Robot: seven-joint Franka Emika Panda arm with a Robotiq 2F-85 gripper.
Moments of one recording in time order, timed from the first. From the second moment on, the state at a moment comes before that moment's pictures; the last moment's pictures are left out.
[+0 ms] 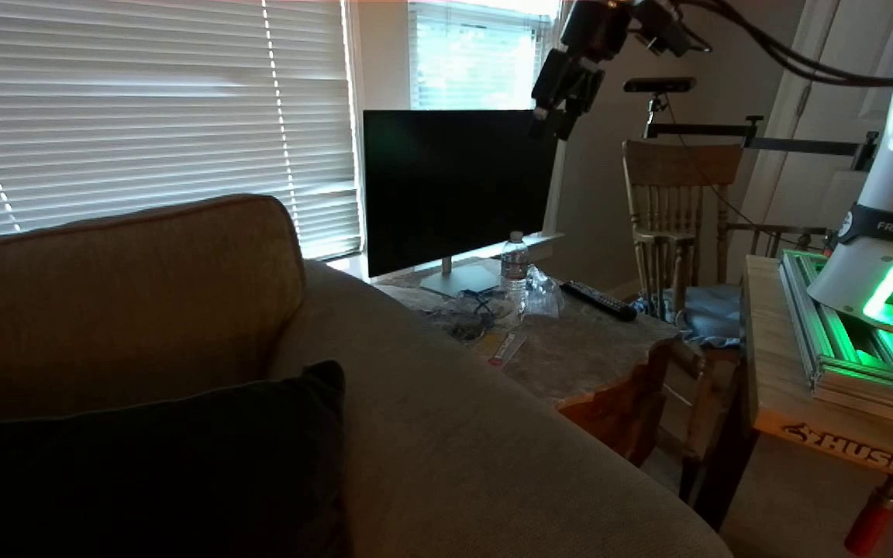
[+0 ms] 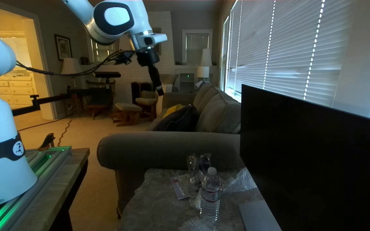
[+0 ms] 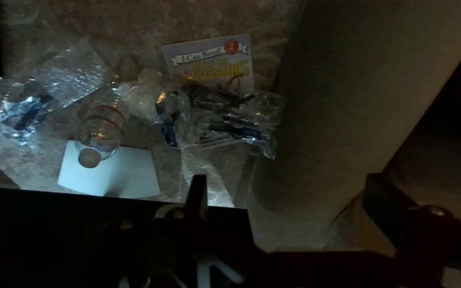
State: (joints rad) arm 0.03 -0.32 0.38 -2.65 0.01 2.68 0.51
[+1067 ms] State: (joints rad) arm 0.05 0.25 0.15 -2.14 -0.30 2.34 0.76
